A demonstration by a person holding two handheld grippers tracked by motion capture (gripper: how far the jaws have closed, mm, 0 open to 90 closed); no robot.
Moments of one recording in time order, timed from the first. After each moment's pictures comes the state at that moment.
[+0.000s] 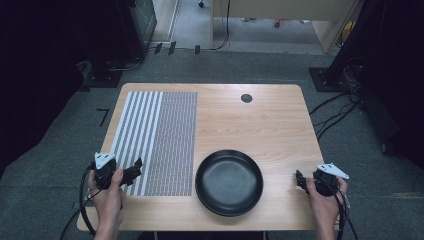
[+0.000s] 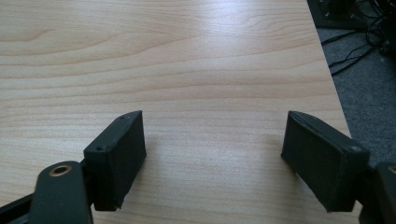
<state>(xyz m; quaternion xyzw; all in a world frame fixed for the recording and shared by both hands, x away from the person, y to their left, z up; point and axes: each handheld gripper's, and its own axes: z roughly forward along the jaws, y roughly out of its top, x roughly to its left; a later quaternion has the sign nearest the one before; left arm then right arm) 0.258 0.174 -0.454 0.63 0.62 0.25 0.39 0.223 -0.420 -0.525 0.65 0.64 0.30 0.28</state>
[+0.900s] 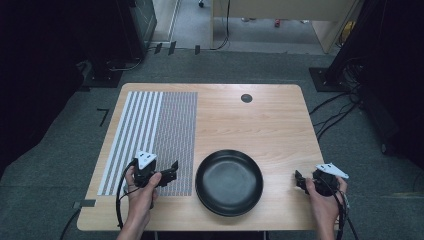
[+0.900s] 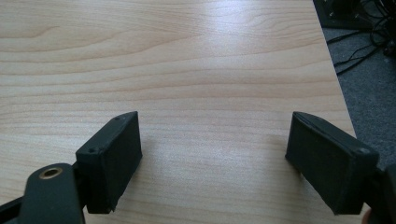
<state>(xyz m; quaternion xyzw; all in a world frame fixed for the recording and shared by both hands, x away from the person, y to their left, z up) 0.257 0.088 -0.467 0.71 0.54 0.20 0.41 0.224 -0.420 -0.525 0.65 0.65 0.30 0.27</state>
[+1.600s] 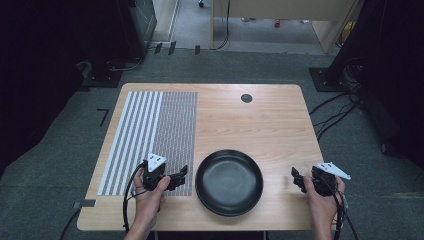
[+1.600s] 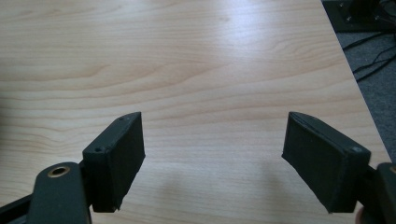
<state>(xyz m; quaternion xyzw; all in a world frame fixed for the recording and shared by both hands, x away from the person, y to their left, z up) 0.250 0.070 -0.467 0.72 0.52 0.18 0.41 0.220 -0.405 -0.507 0.65 0.62 0.35 0.26</state>
